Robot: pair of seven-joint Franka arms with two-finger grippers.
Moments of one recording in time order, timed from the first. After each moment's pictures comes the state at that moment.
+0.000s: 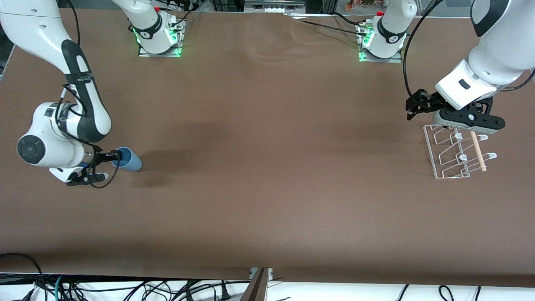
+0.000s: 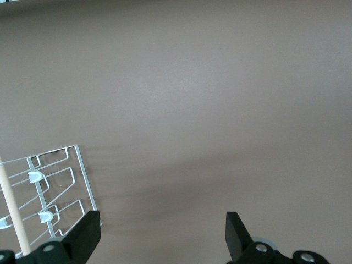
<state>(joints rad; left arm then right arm) 0.00 0.04 -0.18 -1.67 0.00 1.73 0.01 0.01 0.55 -0.08 -1.79 -0.01 2.11 -0.20</state>
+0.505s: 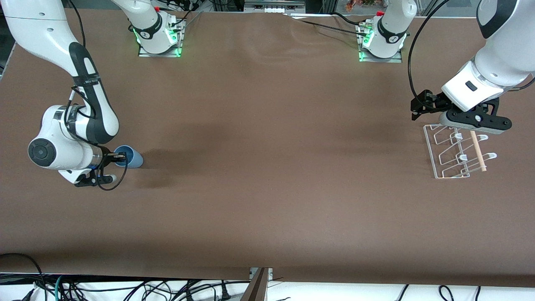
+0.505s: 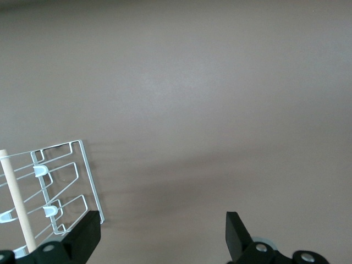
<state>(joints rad) 0.01 0.04 -0.17 -1.67 0.00 1.72 0.01 0.03 0.56 -0.08 -1.75 0.03 2.07 -0.17</state>
